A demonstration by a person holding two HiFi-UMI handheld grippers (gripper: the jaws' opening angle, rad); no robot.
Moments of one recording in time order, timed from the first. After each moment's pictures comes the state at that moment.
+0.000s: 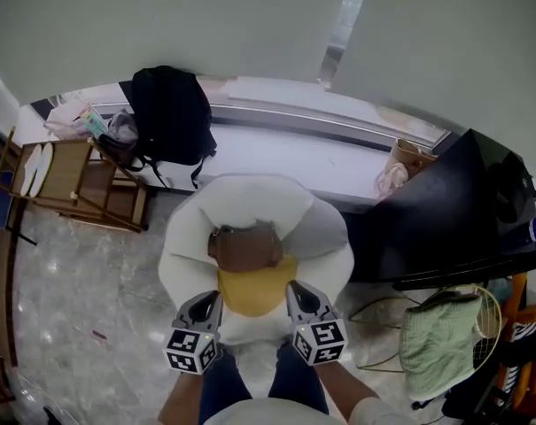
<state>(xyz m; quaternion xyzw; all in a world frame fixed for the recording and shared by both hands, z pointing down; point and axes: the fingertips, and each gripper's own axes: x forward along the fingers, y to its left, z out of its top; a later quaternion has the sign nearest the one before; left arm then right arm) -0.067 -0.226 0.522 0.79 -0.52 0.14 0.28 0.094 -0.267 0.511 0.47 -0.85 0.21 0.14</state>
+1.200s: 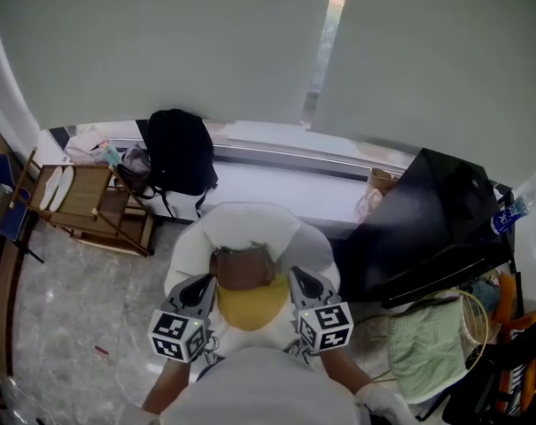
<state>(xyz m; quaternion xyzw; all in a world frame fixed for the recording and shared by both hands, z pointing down) -0.061 -0.202 0.351 0.83 -0.52 0.09 0.17 0.110 -0.240 0.356 0.46 -0.87 0.11 0.11</state>
